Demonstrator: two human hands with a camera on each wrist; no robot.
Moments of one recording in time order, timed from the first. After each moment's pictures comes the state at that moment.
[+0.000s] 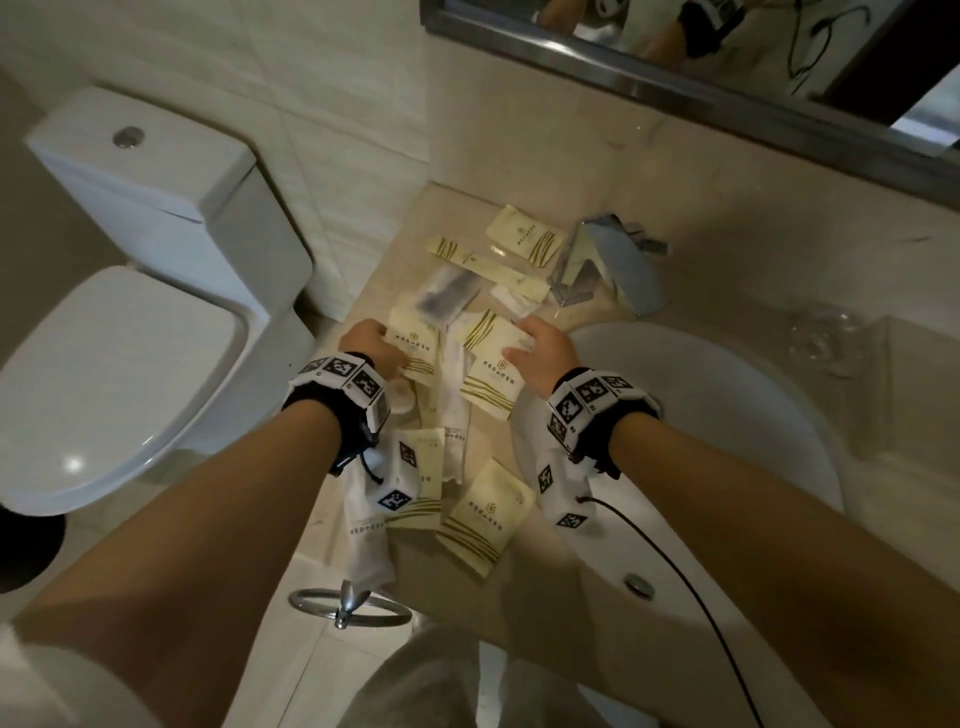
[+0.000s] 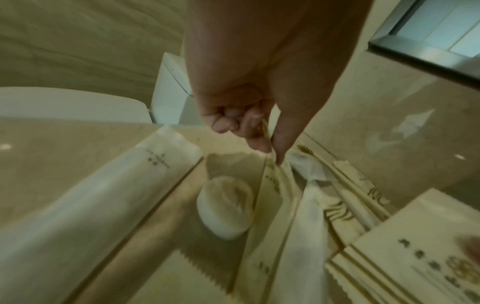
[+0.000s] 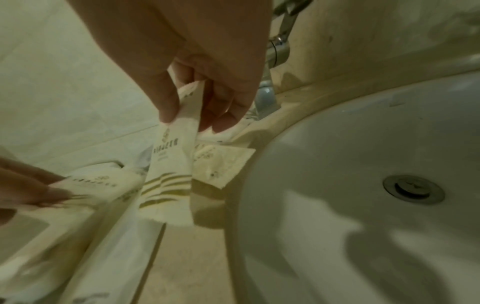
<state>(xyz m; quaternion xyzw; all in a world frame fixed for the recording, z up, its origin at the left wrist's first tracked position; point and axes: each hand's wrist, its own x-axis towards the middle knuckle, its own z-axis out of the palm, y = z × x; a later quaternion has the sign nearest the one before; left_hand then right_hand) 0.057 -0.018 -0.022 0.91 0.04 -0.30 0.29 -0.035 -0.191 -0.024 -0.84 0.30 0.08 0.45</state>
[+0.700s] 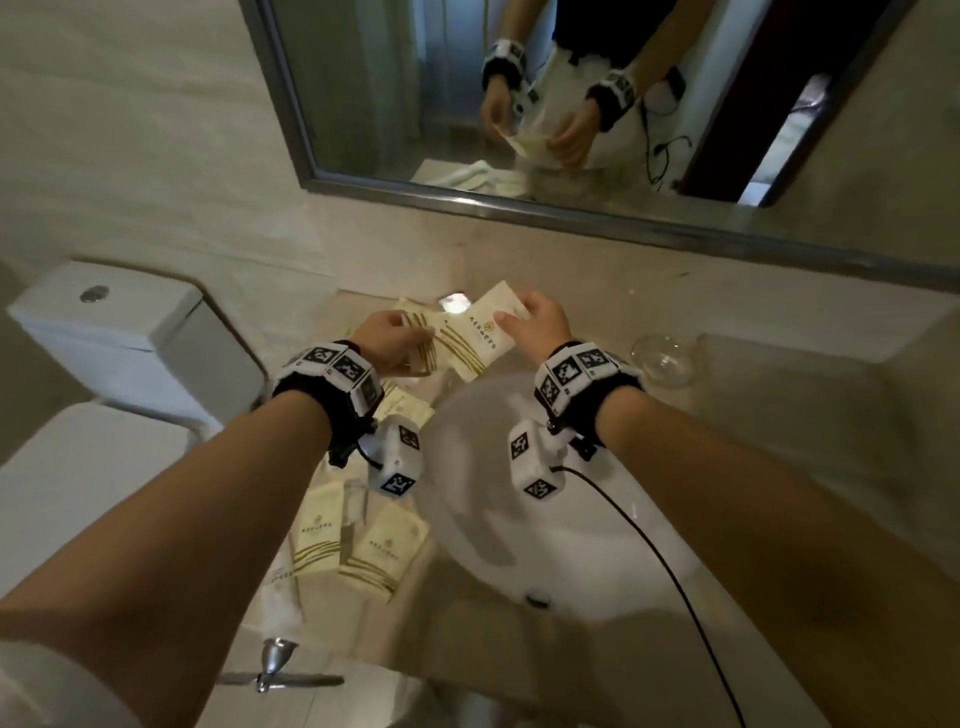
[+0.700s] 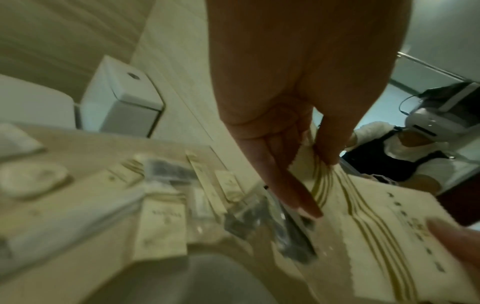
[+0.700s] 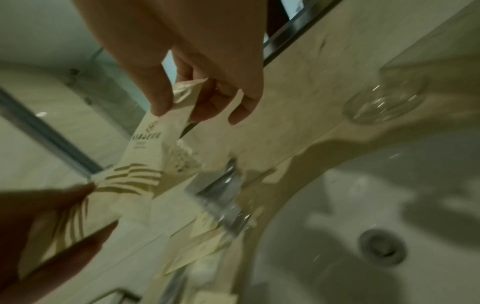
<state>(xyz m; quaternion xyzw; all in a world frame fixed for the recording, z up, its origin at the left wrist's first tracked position) -0.022 -0.147 0.106 0.77 -0.07 -0.31 0.55 -0.111 -0.294 0.107 -0.77 0.33 -0.13 0.53</state>
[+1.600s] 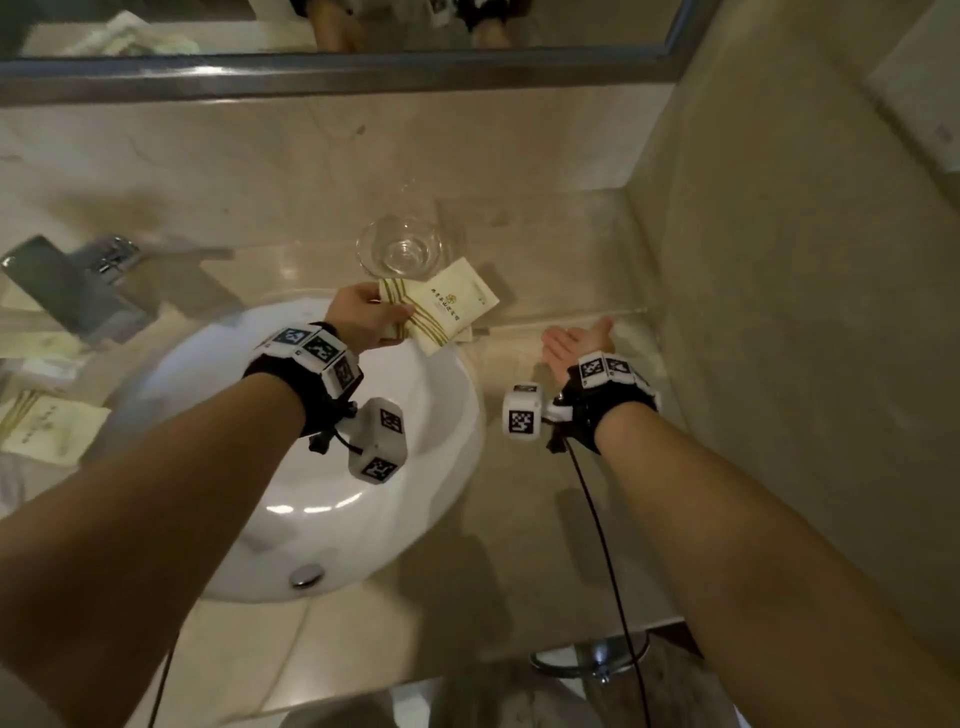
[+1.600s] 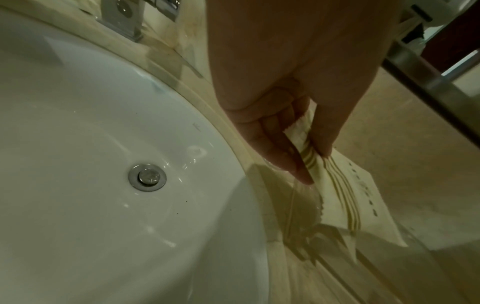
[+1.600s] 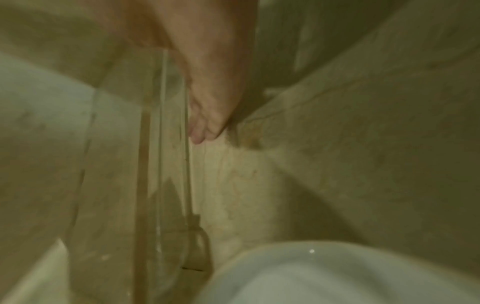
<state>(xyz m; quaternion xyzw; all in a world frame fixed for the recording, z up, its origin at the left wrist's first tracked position) -0.201 -0.417 0.003 0.75 -0.15 -0.43 0.48 -0.392 -0.546 -0.041 -0.16 0.55 -0.29 0.76</state>
